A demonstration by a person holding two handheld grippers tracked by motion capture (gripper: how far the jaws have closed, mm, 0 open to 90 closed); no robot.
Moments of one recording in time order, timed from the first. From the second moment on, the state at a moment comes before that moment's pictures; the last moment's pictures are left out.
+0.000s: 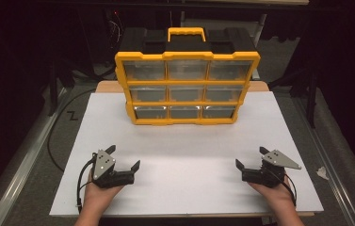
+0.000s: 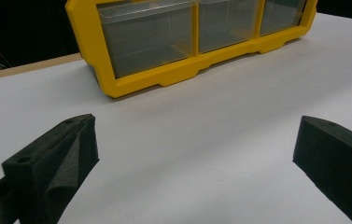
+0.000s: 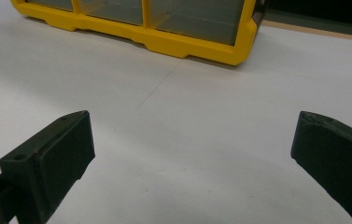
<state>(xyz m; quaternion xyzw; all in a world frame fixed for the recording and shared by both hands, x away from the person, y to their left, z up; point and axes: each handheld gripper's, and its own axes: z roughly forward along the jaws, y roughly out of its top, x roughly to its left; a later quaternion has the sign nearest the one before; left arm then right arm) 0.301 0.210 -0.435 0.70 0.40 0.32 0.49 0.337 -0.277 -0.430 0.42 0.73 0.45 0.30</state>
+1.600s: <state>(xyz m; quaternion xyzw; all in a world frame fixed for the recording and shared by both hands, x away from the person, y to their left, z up) 0.303 0.216 -0.433 0.69 0.41 0.32 0.50 0.385 -0.227 -0.429 0.40 0.74 0.43 0.32</state>
